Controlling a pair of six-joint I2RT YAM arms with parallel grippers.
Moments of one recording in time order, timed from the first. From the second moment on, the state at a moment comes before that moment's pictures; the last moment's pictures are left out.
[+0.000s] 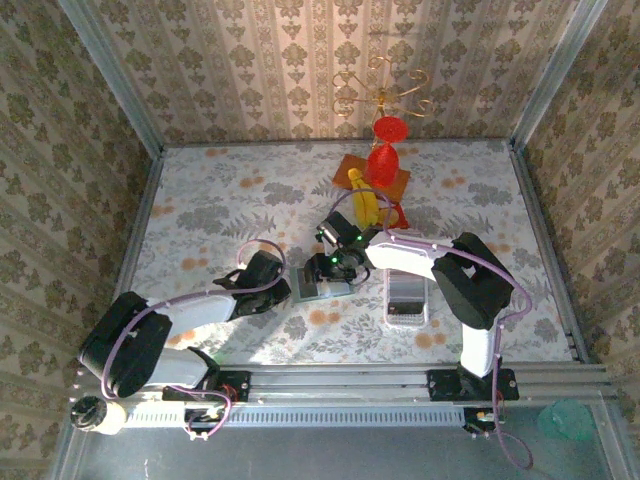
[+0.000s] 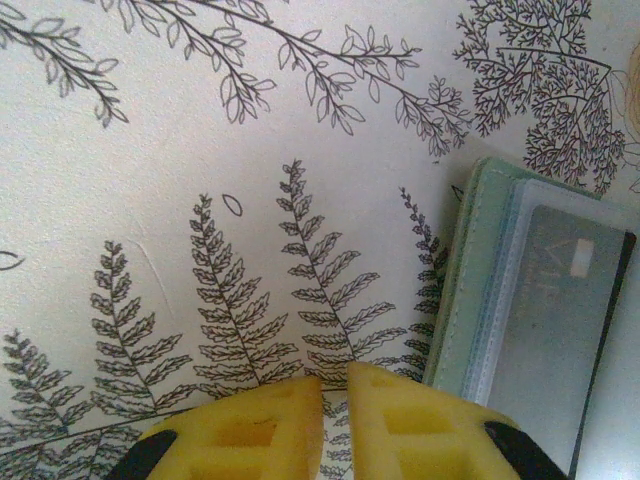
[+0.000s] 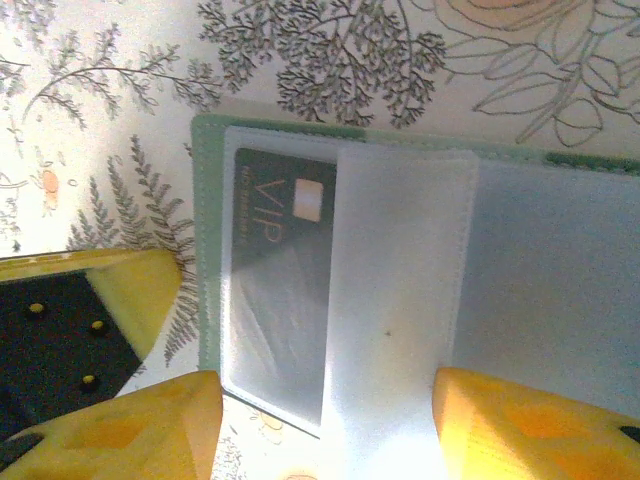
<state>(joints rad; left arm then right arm) -0.69 1.35 0.46 -0.11 0.00 -1.06 0.75 1.88 1.21 -0.43 -0.30 0.65</state>
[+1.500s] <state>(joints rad) -0.67 0.81 0.38 -0.40 -0.12 -1.09 0.78 1.96 1.24 -0.13 -0.59 0.81</state>
